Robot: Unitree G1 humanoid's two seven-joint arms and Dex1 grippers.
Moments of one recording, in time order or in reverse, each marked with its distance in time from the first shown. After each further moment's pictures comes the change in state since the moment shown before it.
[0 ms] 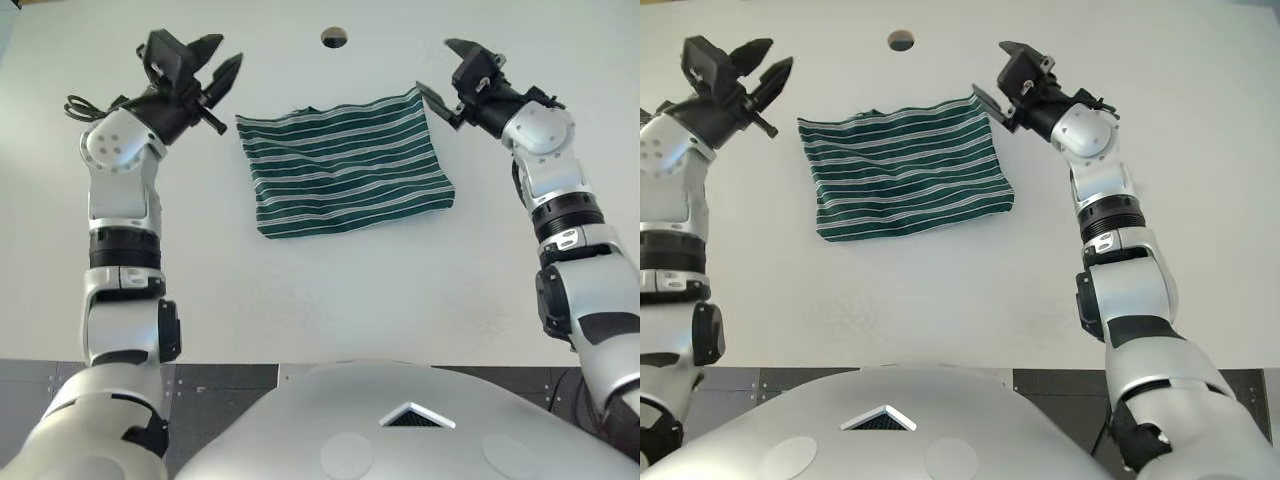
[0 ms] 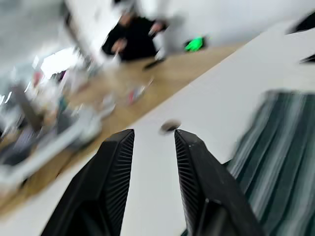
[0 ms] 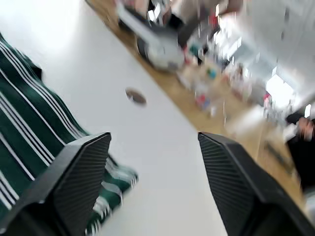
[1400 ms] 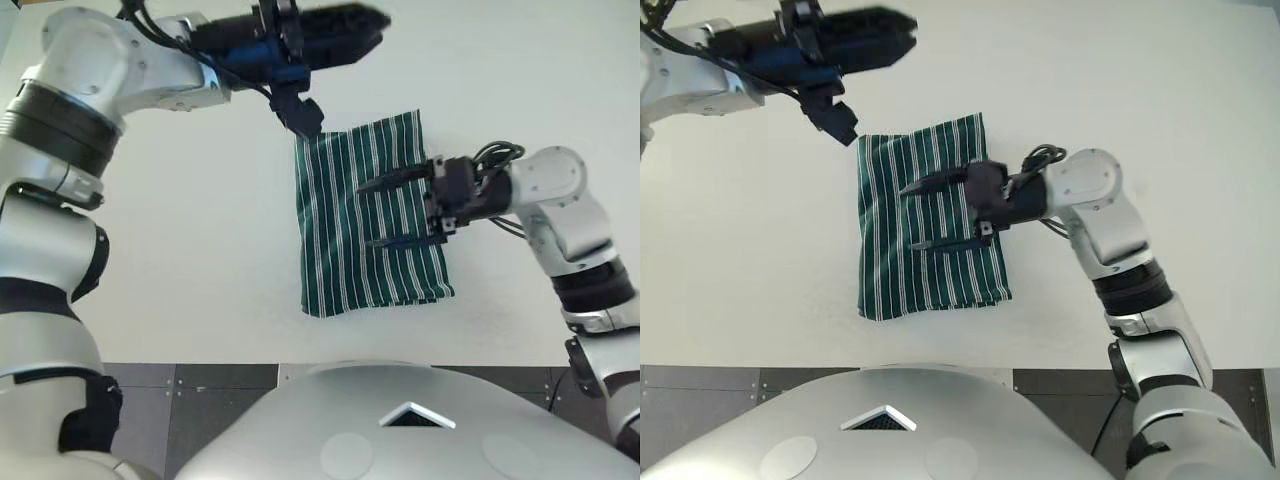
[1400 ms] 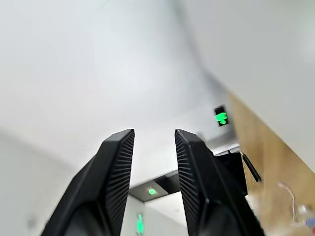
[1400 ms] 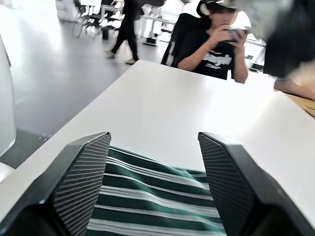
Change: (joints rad) left arm -0.591 0.311 -0.745 0.070 1.109 -0.635 1.241; right arm 0.350 -0.216 0.119 -0.930 0.633 0.580 0.730
